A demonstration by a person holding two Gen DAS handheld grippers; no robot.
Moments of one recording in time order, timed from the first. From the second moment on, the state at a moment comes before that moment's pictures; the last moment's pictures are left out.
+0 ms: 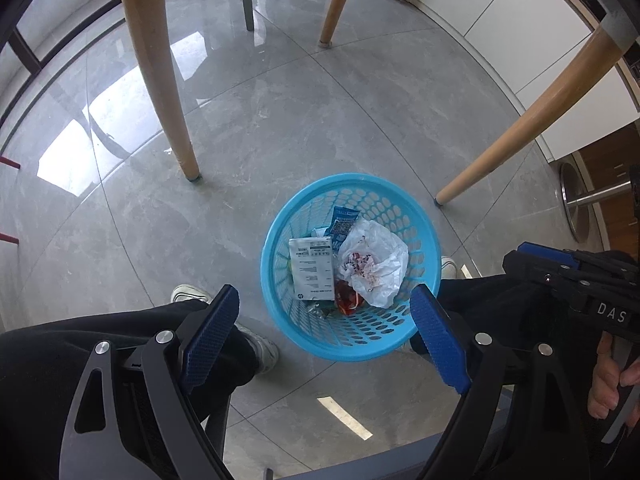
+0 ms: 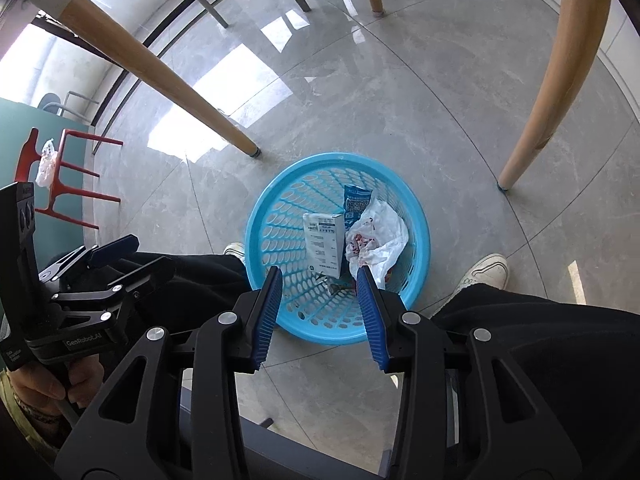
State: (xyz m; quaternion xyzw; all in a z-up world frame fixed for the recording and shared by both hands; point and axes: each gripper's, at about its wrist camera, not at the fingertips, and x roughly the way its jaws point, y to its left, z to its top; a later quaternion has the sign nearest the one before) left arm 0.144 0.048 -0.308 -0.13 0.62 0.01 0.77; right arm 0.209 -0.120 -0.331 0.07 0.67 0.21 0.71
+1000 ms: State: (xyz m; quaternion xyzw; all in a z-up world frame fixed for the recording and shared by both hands) left arm 0.065 0.032 -0.237 -0.07 0.54 -0.01 0.84; right arm 0.125 -0.134 -0.234 -0.06 0.57 0.23 0.78
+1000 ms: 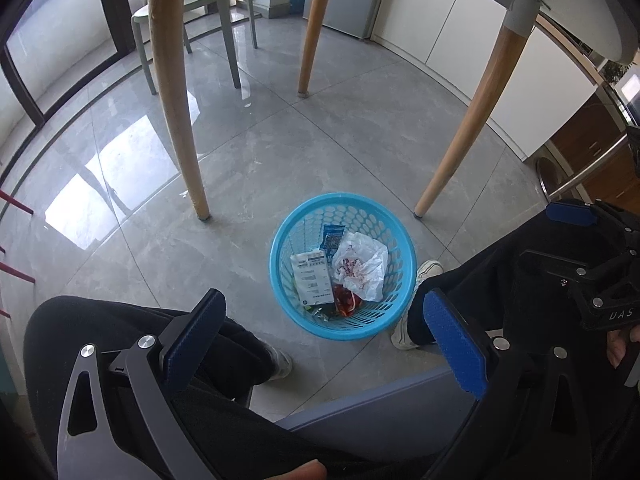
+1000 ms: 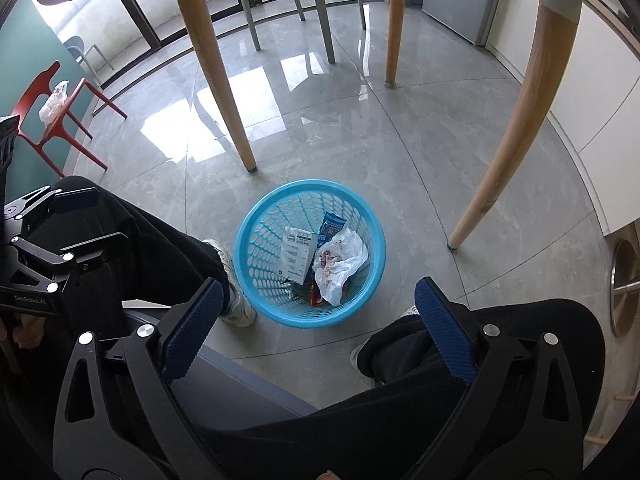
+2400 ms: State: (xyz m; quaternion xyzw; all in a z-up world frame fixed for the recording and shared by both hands) left arm 0.060 0.028 -0.237 -0.06 0.55 -0.02 0.83; right arm 0.122 -0.134 -0.238 -0.05 0.59 0.25 0.77
